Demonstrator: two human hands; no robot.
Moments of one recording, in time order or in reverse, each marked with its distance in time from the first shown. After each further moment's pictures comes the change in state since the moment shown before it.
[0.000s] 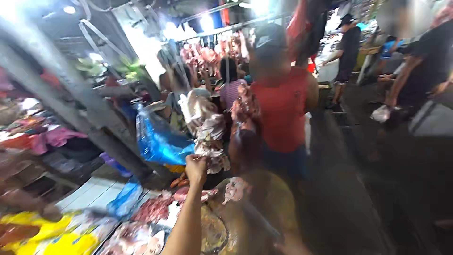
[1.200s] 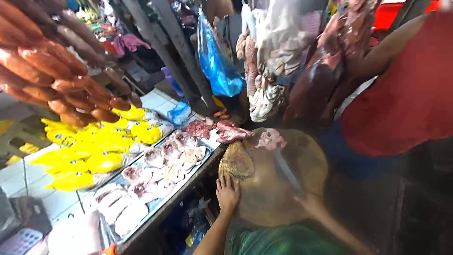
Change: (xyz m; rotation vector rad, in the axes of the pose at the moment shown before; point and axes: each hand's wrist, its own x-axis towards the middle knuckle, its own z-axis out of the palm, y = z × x) left_hand -0.293 -0.317 -0.041 0.852 -0.073 -0.211; right_hand 0.014 0.010 0.012 -0.121 0.031 -0.025
